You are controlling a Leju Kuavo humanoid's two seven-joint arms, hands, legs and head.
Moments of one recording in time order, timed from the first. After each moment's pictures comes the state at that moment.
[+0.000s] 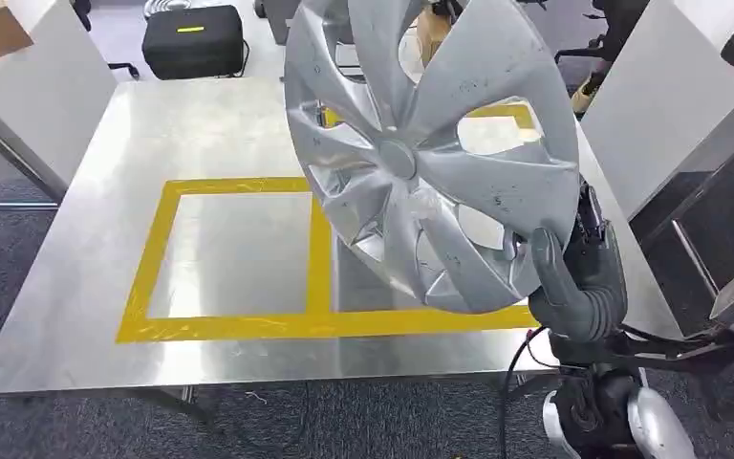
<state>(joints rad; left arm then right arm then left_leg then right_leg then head) -0.11 0.04 -1.00 -0.21 0.87 0.36 0.01 -0.24 -0.36 0.48 -2.03 -0.63 -0.29 -0.23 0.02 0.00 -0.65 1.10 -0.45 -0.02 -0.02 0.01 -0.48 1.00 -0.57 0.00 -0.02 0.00</state>
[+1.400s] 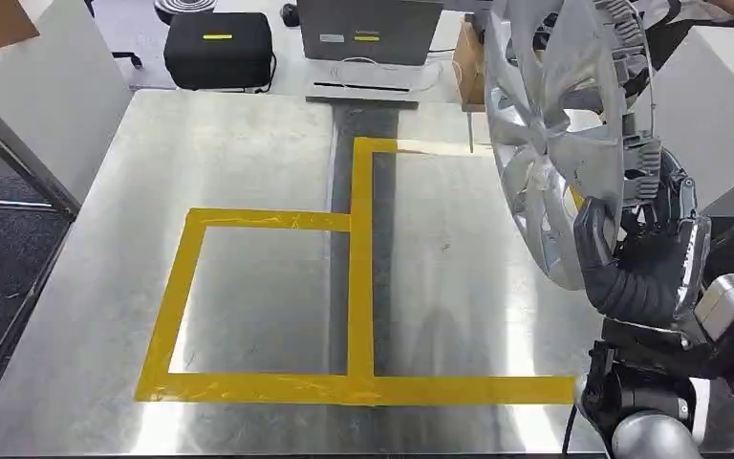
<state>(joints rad) -0.11 0.01 -1.00 -0.22 0.85 0.37 -0.02 -0.27 -0.38 0.44 -2.02 0.17 -0.69 0.12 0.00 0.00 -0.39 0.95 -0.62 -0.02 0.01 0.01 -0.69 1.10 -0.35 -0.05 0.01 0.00</state>
